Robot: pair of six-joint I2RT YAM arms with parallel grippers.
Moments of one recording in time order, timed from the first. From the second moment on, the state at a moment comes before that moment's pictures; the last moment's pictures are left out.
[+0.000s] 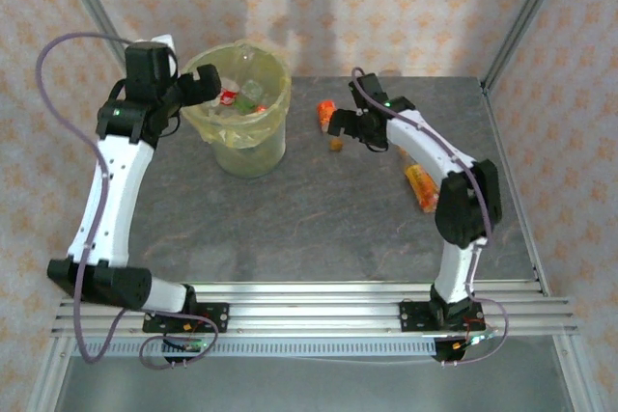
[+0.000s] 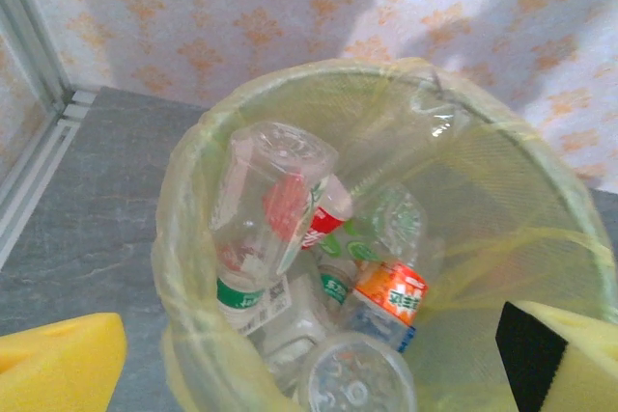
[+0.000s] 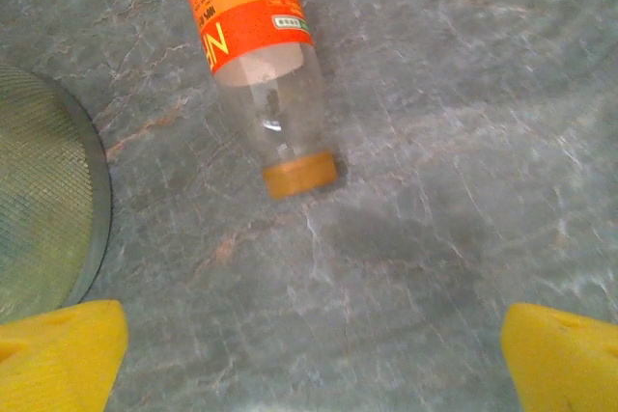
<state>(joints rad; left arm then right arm) -0.06 1.37 1.68 -0.82 -0.08 -0.32 0.43 1.92 1.69 -0.79 0.01 0.56</state>
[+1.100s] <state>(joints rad) -0.06 1.23 1.50 -0.71 -0.05 -0.39 0.44 2.37 2.02 -0.87 -0.04 0.35</state>
